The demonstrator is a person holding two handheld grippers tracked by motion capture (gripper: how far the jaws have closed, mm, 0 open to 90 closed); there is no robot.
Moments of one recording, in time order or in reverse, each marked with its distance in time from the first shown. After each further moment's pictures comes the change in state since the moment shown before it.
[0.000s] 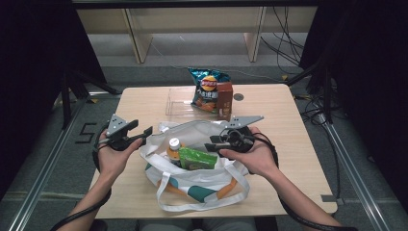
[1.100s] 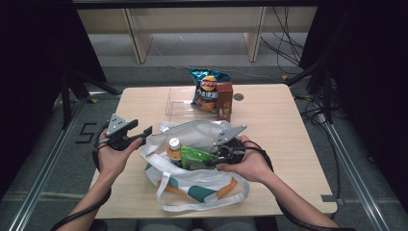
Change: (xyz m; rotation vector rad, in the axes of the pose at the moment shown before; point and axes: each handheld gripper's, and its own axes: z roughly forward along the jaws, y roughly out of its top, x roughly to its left) left arm 0.001 0.000 0.001 0.003 0.003 -0.001; right arm 0.011 -0.017 0.021 0.207 0.059 -0.170
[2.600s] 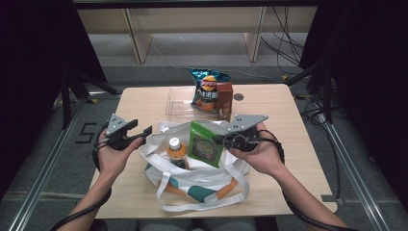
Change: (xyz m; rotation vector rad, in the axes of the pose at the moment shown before) left arm 0.000 0.000 0.001 -0.004 0.001 -0.007; right arm -0.011 0.017 -0.048 -0.184 -0.167 -0.078
